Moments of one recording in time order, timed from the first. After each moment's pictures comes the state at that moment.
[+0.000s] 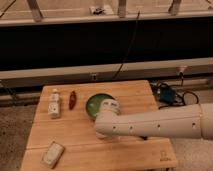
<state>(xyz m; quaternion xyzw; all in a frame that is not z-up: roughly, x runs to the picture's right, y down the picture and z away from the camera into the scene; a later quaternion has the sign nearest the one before) 0.039 0.229 0.729 -0.25 -0.10 -0.51 0.81</state>
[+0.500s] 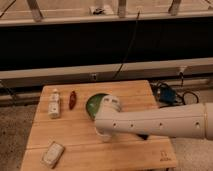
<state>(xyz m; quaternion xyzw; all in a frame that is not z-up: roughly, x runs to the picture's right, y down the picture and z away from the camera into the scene) 0.043 0.217 0.721 -0.24 -0.11 -0.52 0.81</state>
